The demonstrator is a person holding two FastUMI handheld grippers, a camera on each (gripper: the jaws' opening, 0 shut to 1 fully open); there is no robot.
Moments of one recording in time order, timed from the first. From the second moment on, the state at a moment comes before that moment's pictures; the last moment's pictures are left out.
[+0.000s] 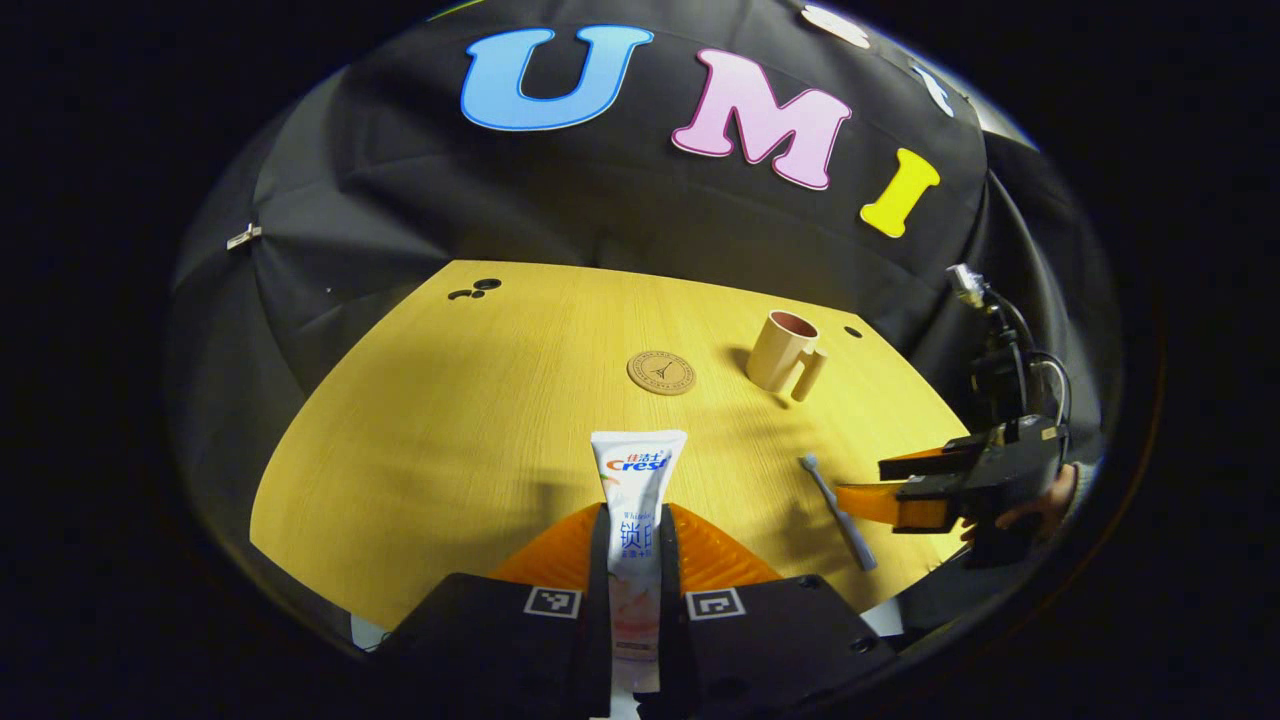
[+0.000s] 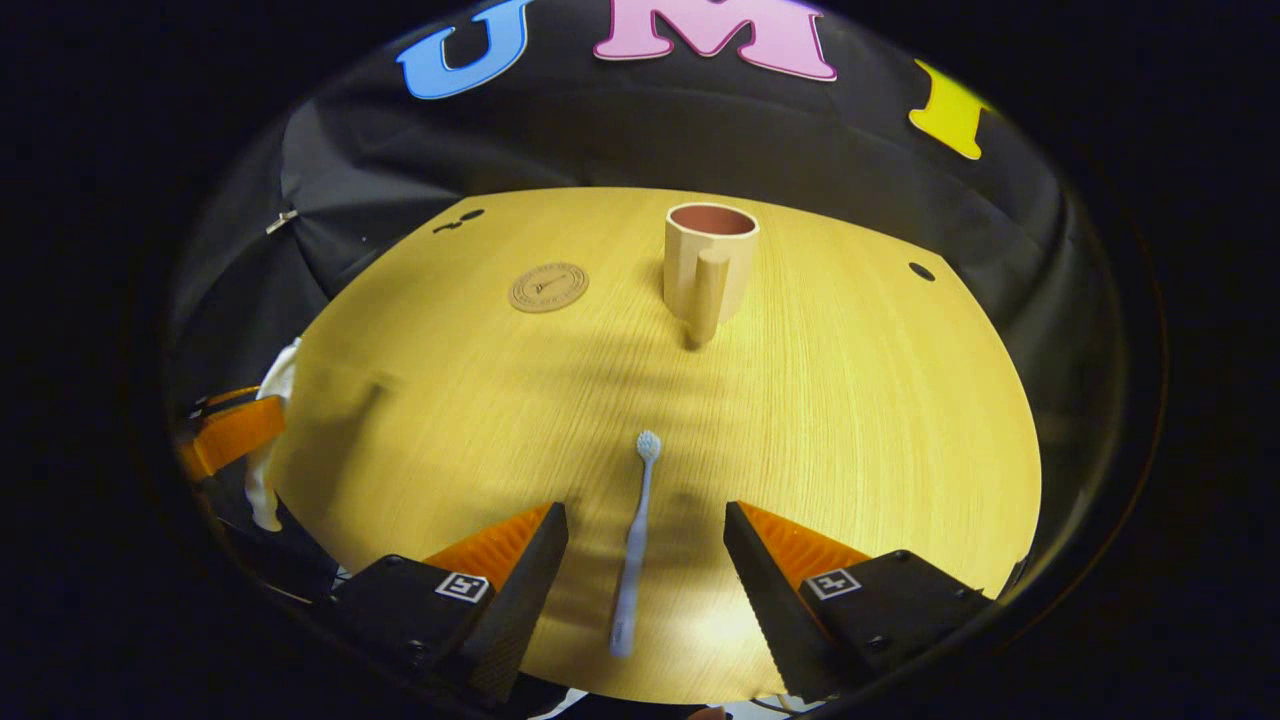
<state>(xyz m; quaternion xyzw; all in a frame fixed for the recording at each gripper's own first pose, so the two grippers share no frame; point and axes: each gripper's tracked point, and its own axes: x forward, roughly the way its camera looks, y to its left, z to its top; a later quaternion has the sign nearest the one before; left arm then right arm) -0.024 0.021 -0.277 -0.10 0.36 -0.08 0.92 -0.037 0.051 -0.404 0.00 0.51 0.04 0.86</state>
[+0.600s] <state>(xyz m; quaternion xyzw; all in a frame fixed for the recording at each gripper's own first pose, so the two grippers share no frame) -0.057 0.039 -0.283 -0.11 0.37 -0.06 0.92 -0.045 0.055 -0.441 0.00 0.57 0.03 0.82</state>
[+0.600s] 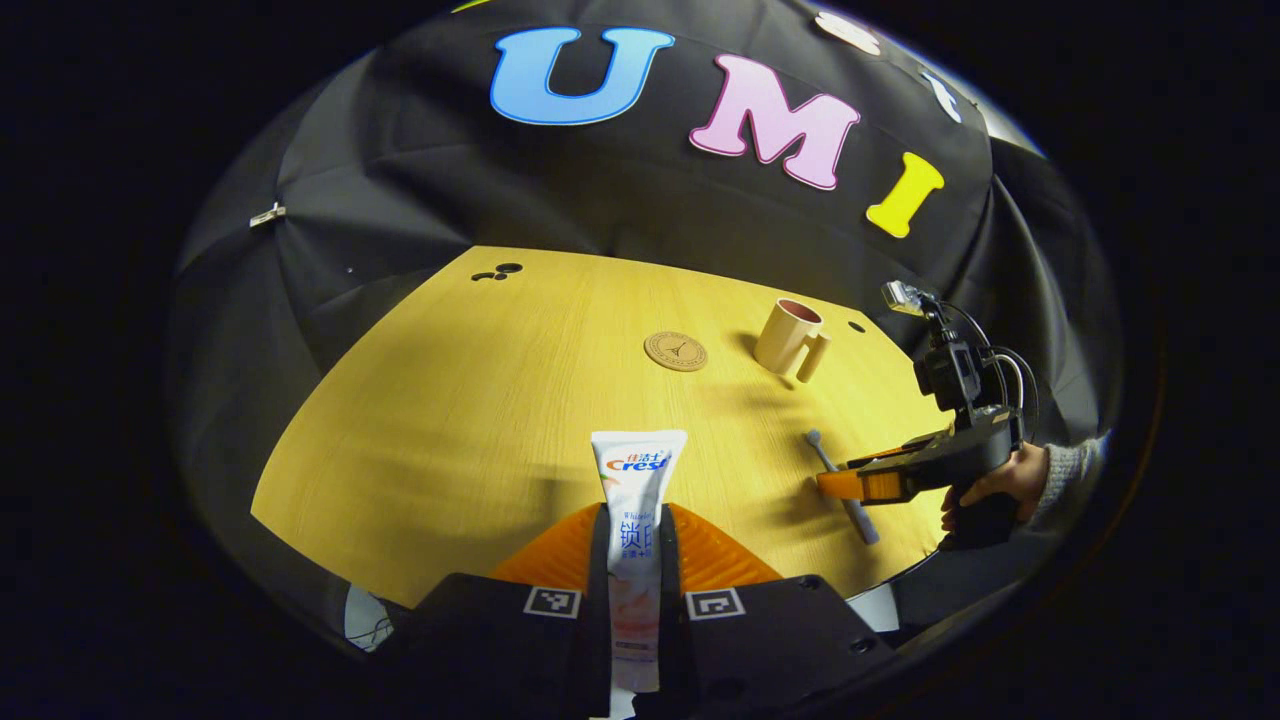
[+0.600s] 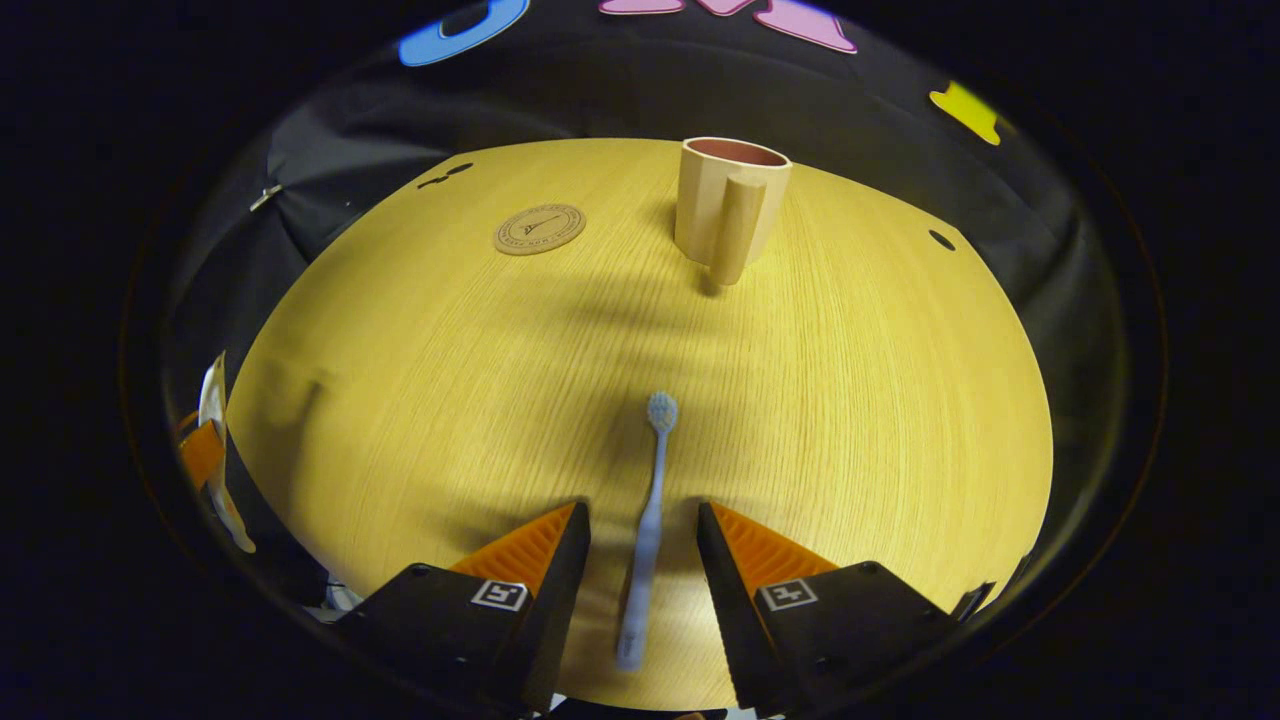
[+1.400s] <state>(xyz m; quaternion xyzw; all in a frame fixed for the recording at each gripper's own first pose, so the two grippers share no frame) -0.053 0.028 -0.259 -0.11 0.34 -0.05 0.93 -0.039 0.060 -0.417 0.05 0.53 0.05 0.84</state>
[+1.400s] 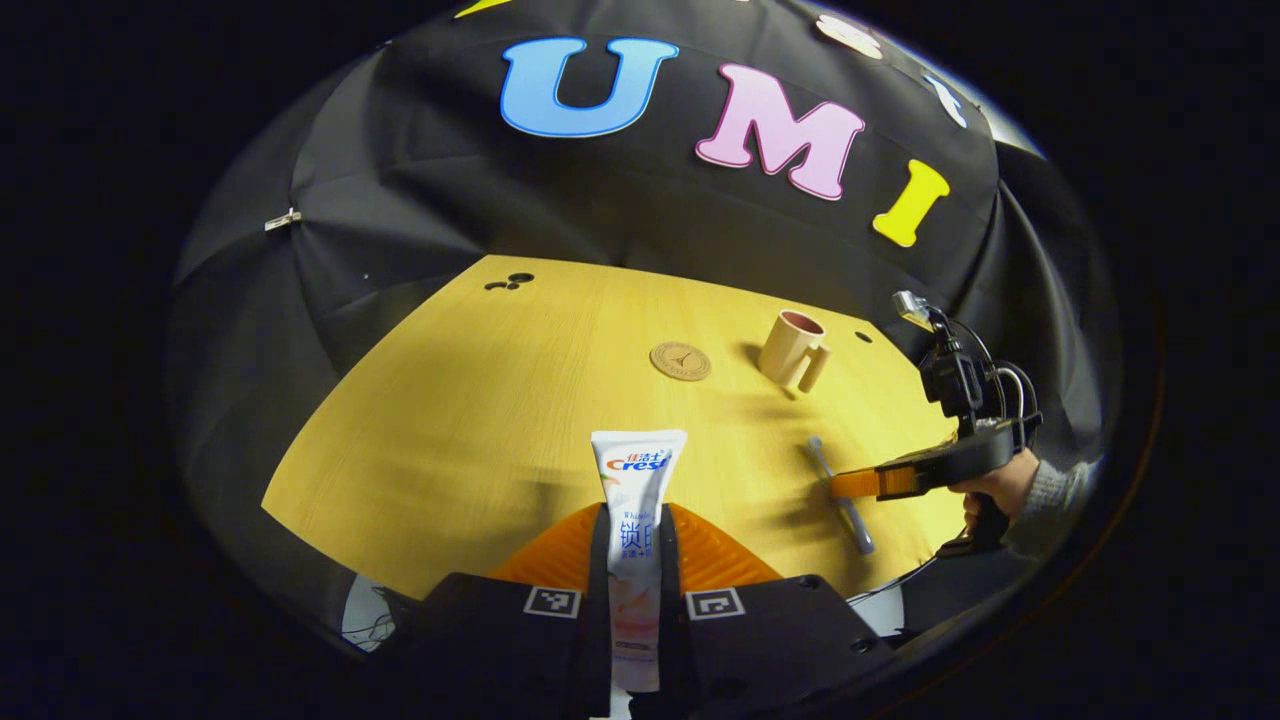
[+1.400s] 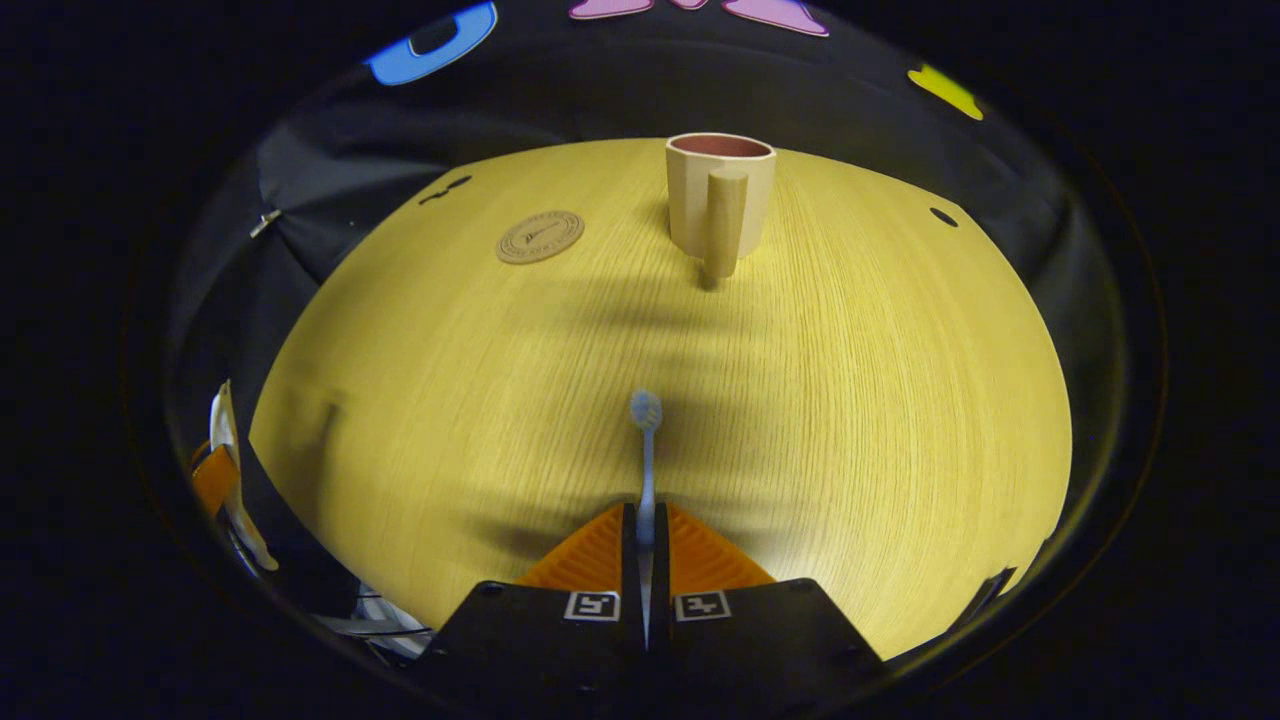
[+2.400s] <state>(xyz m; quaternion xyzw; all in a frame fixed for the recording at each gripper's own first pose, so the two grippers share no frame) 0.195 -0.151 -0.078 -0.21 0.04 -0.19 0.96 0.012 0.001 -0.213 0.15 0.25 0.15 0.95</state>
